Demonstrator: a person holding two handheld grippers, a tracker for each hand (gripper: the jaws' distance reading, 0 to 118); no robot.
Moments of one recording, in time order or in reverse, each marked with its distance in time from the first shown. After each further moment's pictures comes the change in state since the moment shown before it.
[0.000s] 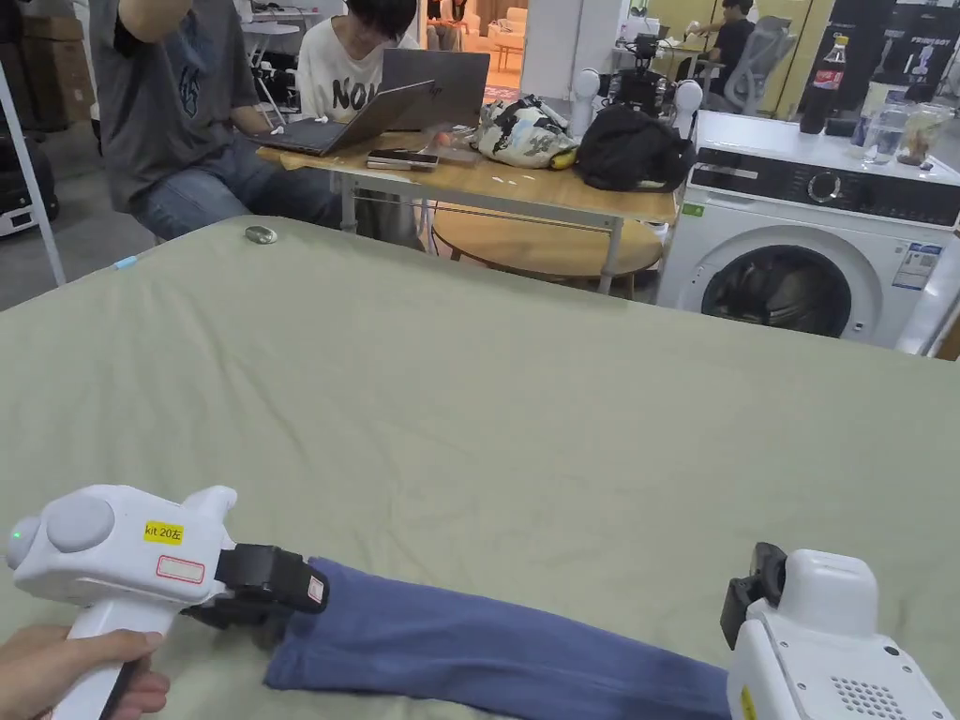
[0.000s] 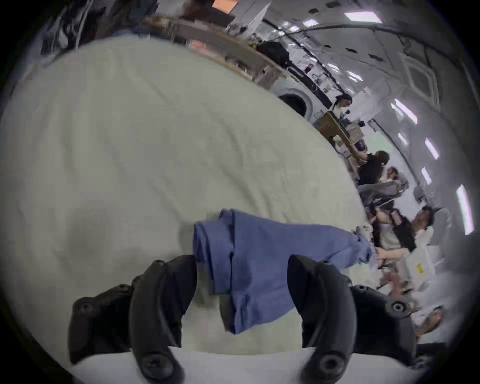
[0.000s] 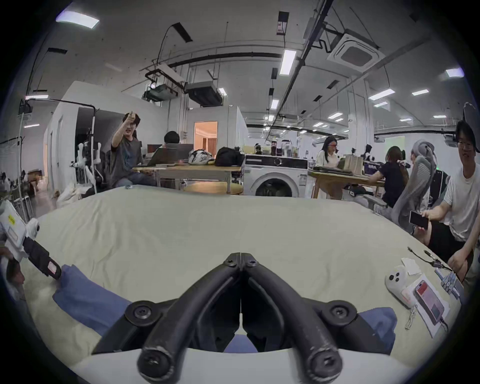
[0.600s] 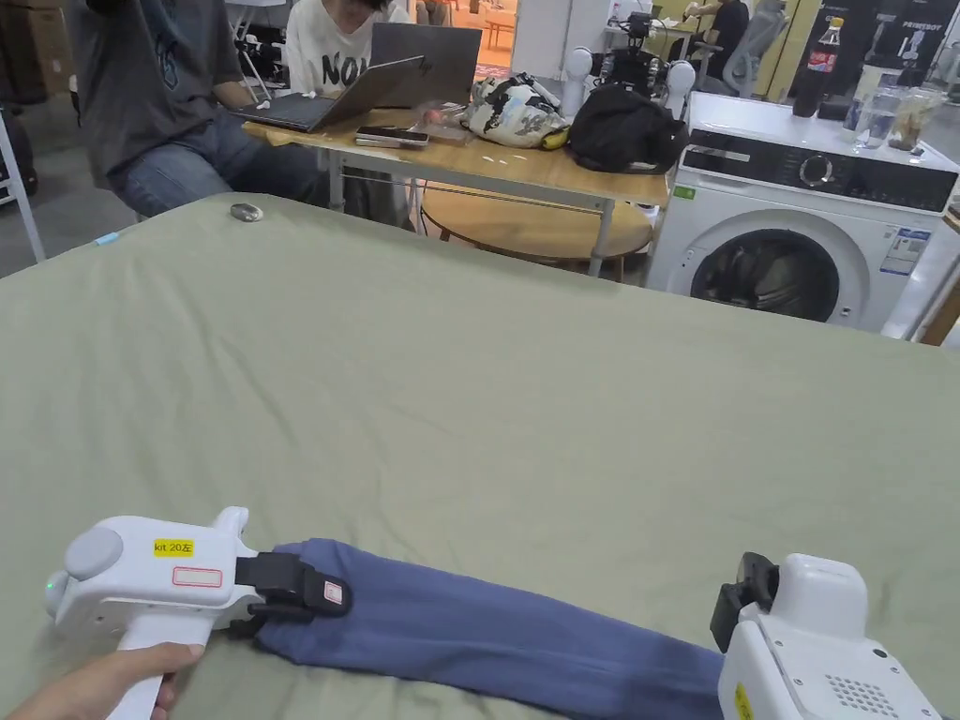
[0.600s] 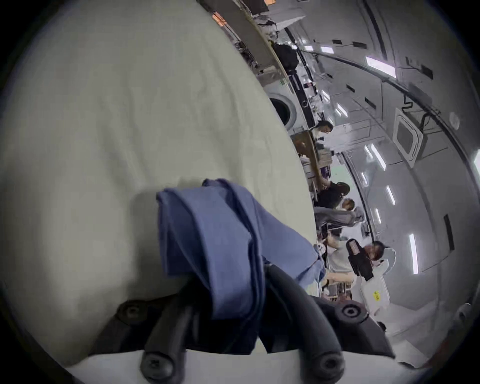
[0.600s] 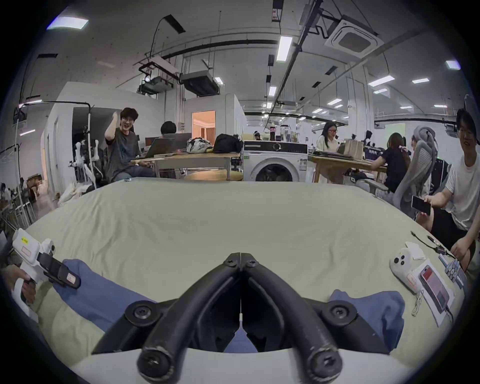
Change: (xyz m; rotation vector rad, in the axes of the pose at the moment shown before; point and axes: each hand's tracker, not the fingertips) left arm 0.008 -0.033 -0.043 0.058 -0.242 0.194; right arm 0.009 -0.012 -0.003 -0.071 0.004 -0.035
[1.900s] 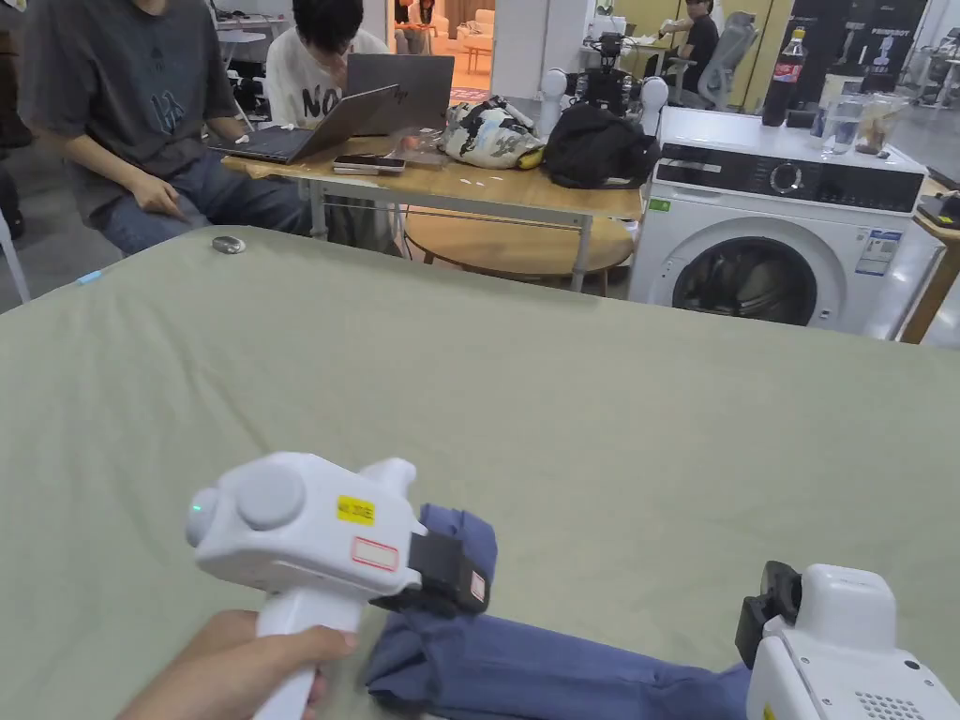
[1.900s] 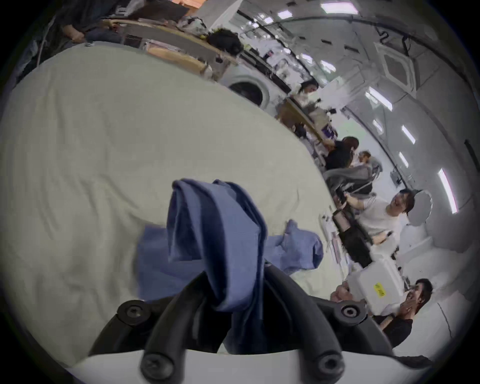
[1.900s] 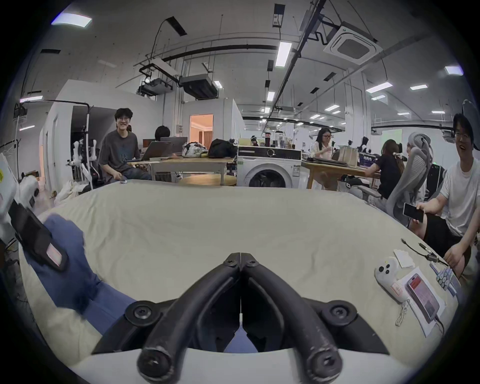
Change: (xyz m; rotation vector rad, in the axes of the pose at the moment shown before) left arm 0.184 -0.017 -0.071 -0.115 0.225 -0.358; right arm 0.030 0.006 0.016 0.024 -0.026 0.016
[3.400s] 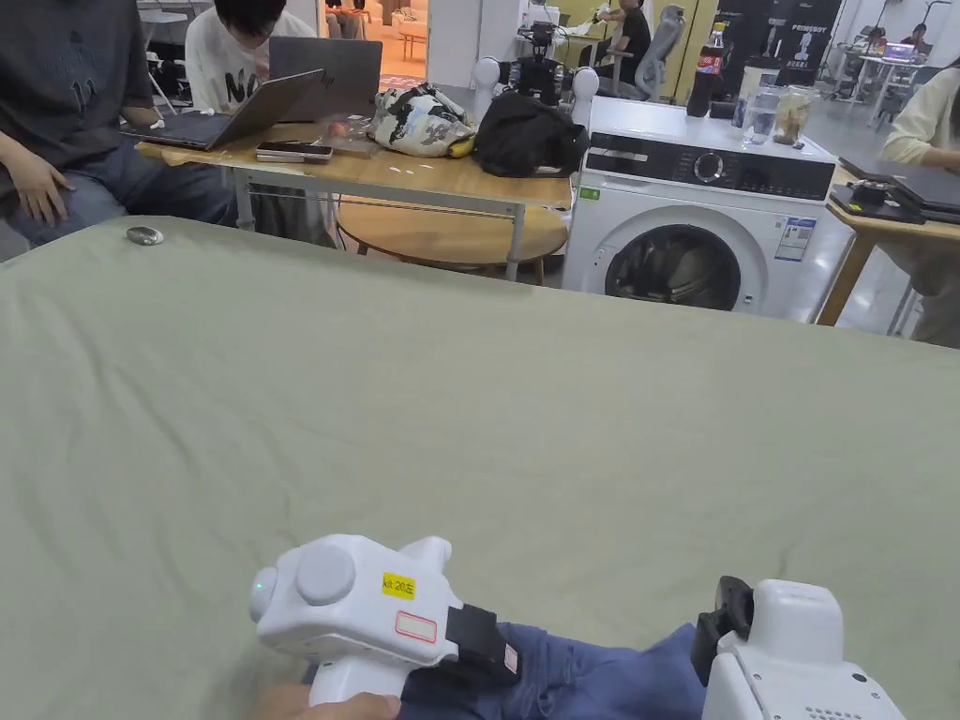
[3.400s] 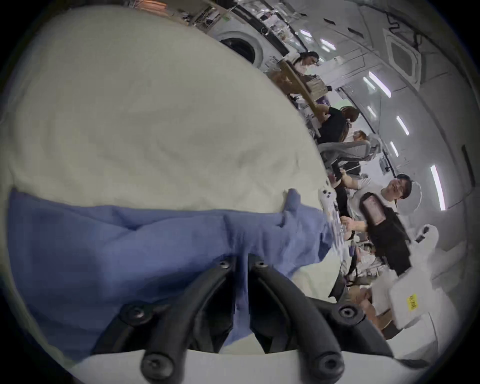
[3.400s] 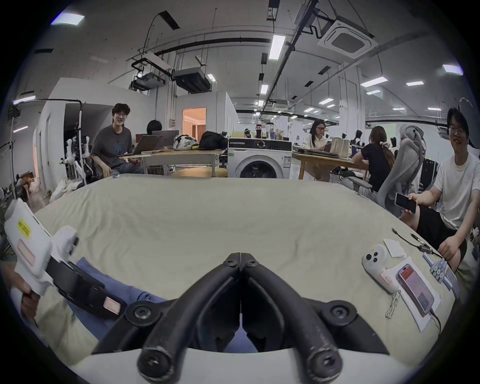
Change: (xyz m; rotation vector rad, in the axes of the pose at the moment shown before) left arm 0.011 -0.027 -0.088 -0.092 -0.177 0.033; right arm 0.023 -0.013 0.012 -0.035 -0.035 -0.009
